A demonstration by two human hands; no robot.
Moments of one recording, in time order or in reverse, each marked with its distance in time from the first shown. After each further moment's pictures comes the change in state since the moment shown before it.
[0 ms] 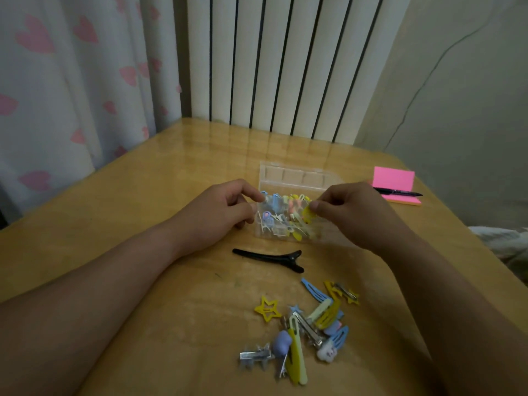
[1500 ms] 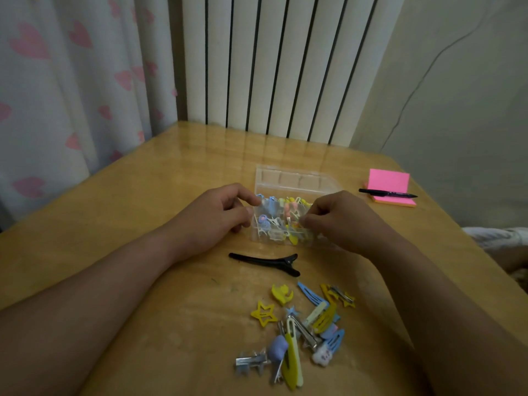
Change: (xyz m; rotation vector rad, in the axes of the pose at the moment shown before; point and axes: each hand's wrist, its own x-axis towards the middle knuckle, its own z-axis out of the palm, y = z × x) left_hand 0.000 0.003 0.001 0.009 -0.001 -0.005; right_hand 0.009 0.002 0.011 -0.099 -0.105 0.025
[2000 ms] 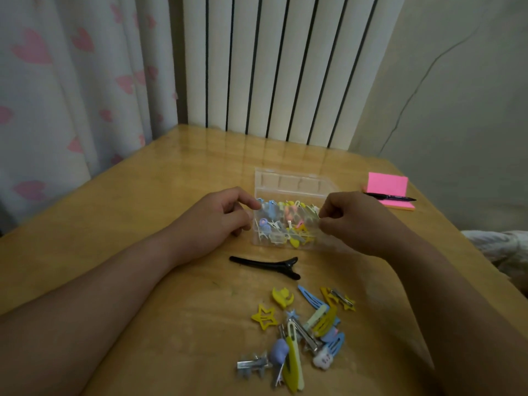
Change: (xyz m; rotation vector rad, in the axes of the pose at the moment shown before) left_hand -0.001 0.001 -0.001 -0.033 -0.007 -0.010; right_hand -0.005 0.012 -0.019 -0.098 0.028 -0.047
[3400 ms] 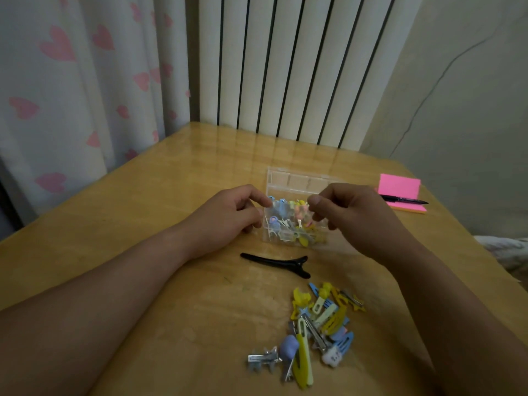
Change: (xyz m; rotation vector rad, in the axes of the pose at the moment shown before) left_hand 0.001 -0.001 0.000 0.009 0.004 0.002; right_hand -0.016 -0.035 0.002 0.360 0.086 -0.117
